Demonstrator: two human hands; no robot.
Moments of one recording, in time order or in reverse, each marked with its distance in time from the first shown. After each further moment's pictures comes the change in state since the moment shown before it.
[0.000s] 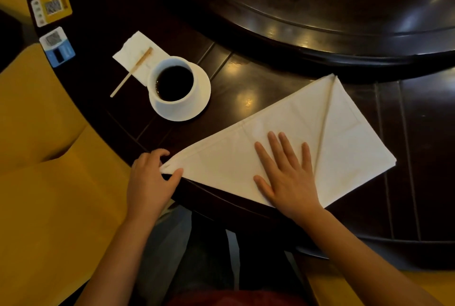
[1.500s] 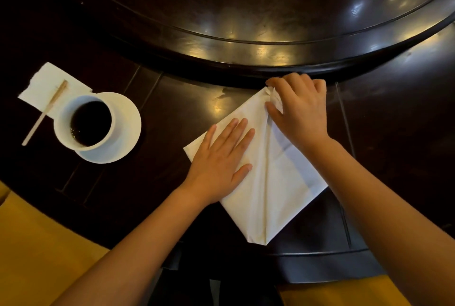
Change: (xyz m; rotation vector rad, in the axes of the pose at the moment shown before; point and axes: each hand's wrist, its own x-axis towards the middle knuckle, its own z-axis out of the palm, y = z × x) left_hand 0.053 0.183 0.094 0.387 -0.269 0.889; right_hand 0.087 0.134 -0.079 0.010 0.533 0.112
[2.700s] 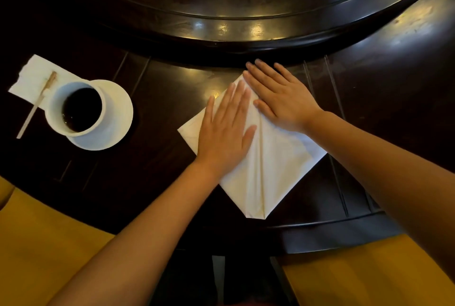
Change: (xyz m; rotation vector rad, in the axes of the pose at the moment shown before) left_hand 0.018 0.027 -0.007 -0.008 0.245 -0.130; right_hand -0.019 0.025 0.017 -0.111 -0.452 -0.295
